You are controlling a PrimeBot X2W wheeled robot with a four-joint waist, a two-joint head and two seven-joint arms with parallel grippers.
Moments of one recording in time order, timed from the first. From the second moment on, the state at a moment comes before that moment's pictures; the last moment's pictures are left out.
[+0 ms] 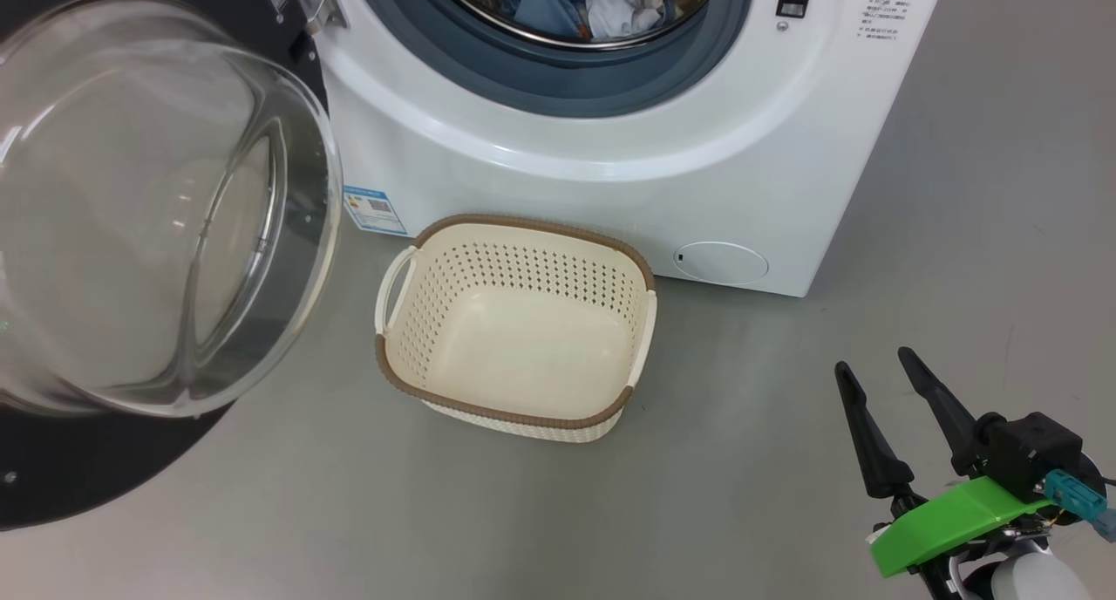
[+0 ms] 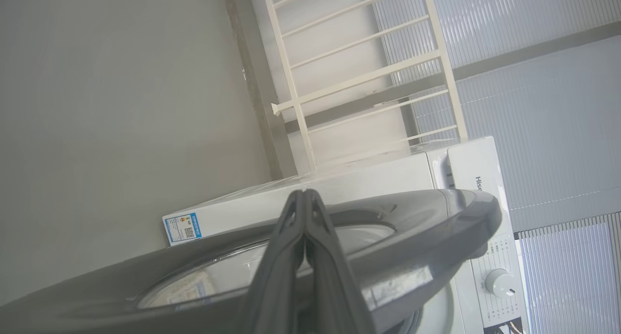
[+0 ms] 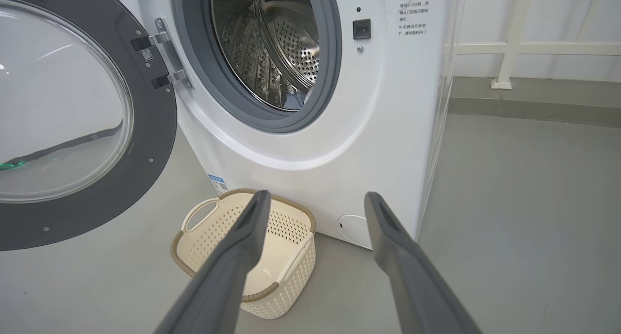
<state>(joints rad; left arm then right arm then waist) -0.51 0.39 0.76 0.56 -1.36 -0.11 0.64 -0.10 -0.19 0.06 0.12 0.28 0.12 -0.18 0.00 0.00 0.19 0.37</state>
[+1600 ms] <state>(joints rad) -0.41 0.17 0.50 0.12 -1.58 0.01 1.13 -0.11 -0.13 0.11 0.24 0.32 0.12 -0.24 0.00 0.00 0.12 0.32</state>
